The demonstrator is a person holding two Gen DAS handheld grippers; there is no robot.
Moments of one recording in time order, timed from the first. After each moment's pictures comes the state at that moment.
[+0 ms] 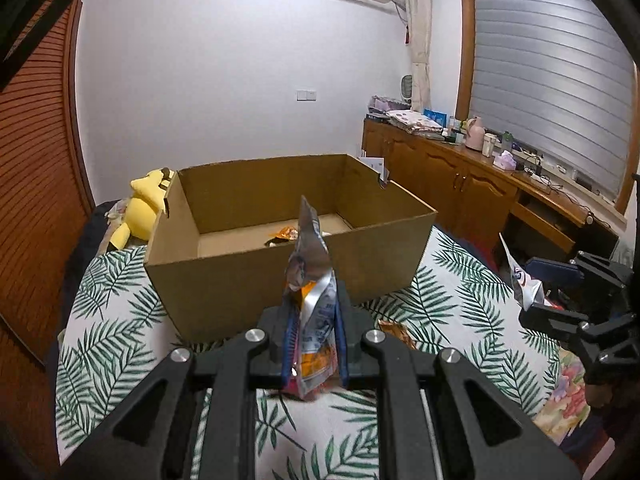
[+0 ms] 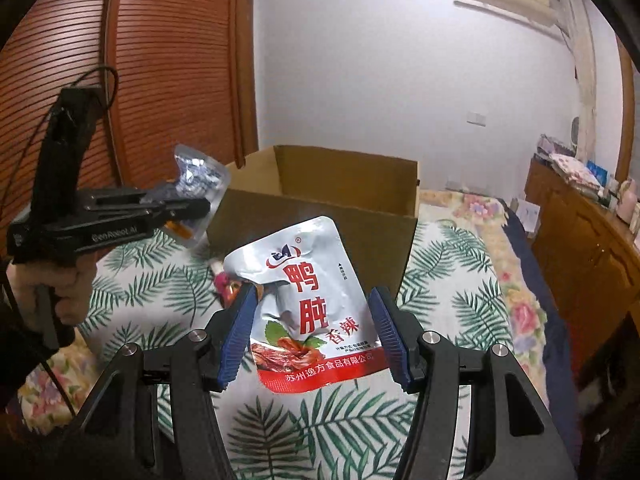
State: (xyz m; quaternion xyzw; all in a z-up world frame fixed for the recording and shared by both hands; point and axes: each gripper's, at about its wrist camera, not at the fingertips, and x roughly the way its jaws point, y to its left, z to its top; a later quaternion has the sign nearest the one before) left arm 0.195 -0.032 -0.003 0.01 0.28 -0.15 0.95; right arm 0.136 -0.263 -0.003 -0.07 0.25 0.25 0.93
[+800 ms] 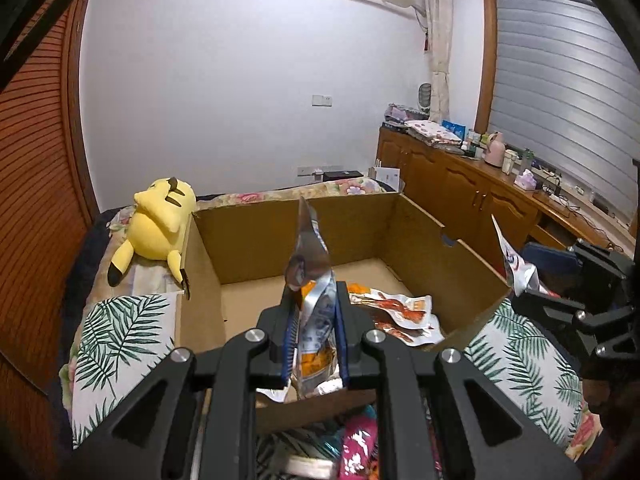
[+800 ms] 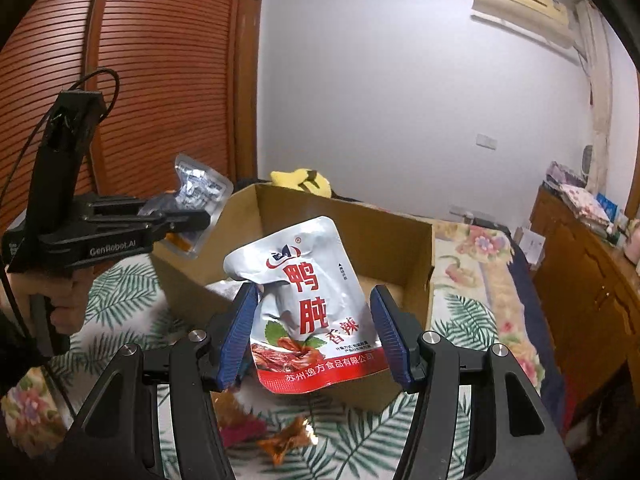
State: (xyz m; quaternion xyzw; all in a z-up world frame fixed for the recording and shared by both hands) left arm 0.305 0.003 0.015 -0.01 0.28 -0.14 0.95; right arm 0.251 -0.218 0.028 -0.10 0.24 0.25 0.93
